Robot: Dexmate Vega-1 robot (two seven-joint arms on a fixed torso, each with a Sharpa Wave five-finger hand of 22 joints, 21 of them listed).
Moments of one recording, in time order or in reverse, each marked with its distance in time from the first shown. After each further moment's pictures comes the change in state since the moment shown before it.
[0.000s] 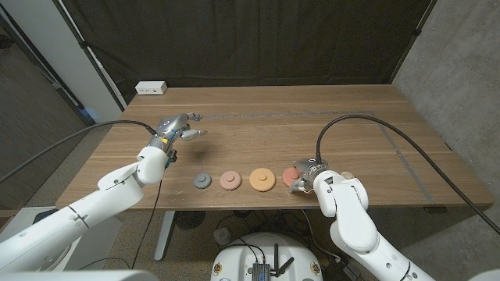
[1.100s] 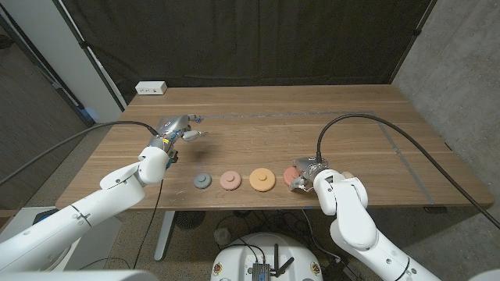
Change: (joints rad) left arm -0.017 -0.007 0.016 0.017 -0.005 -0.002 -0.012; left_hand 0.004 0.004 0.000 0.000 0.000 0.009 -0.002 0.000 0.000 0.010 0.000 -0.004 0.005 -0.004 0.004 0.015 -0.003 -0.005 0.002 0.019 -0.015; right arm 0.015 -0.028 -0.009 0.014 0.075 -0.042 -0.056; right_hand 0.039 0.038 0.055 -0.026 0.037 0.148 -0.024 0.058 0.001 0.114 -0.018 0.035 0.002 0.190 -0.054 0.147 0.211 0.133 -0.033 0.065 0.027
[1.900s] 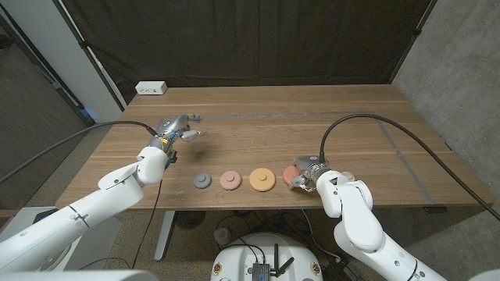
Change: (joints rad) left arm 0.013 0.009 -0.012 -0.013 -0.005 0.008 0.006; left_hand 0.000 0.000 -0.007 0.001 0.004 0.005 -0.006 0.000 0.000 0.000 0.000 0.000 0.001 0.000 0.000 0.000 -0.006 -0.003 0.004 0.022 -0.012; right arm -0.001 -0.046 -0.010 -0.040 0.073 -0.038 -0.094; right_hand 0.004 -0.004 0.018 -0.009 0.012 0.031 0.031 0.013 0.003 0.056 0.056 0.020 -0.004 0.099 -0.049 0.053 0.122 0.060 -0.028 0.040 0.018
